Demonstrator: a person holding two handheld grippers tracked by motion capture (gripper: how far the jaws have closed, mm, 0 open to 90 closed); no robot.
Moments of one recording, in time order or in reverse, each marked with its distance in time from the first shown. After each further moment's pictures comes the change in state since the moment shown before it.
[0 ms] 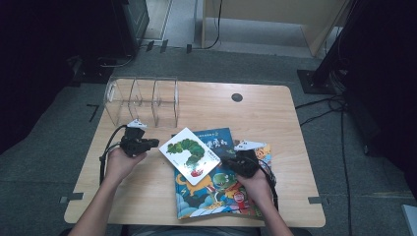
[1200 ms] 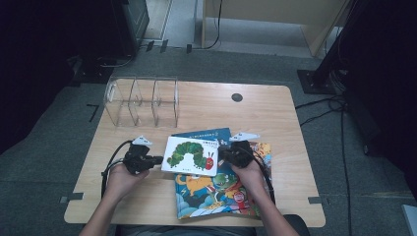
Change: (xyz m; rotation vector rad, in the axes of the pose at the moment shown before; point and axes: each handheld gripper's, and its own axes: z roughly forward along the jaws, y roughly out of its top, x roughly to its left) left arm -0.043 -0.035 -0.009 0.067 -0.048 0.036; right arm -0.012 0.022 0.025 -0.016 -0.051 -0.007
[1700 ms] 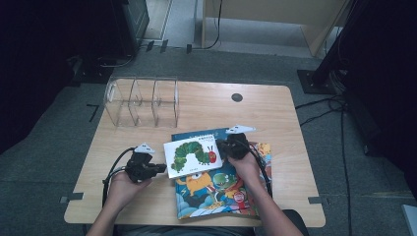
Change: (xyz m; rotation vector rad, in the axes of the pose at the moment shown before) left arm -0.021 -0.012 -0.002 0.018 -0.042 -0.005; right arm -0.010 0.018 0.020 -0.028 -0.034 -0.015
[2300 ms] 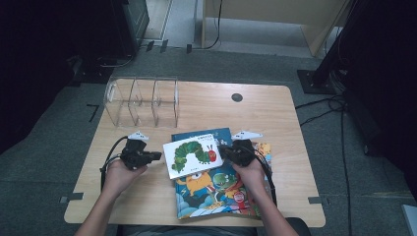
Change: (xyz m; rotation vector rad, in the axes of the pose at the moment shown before) left arm 0.042 0.024 -0.001 -0.045 0.020 -0.025; right arm 0.007 -0.015 -0.025 -0.007 0.027 0.029
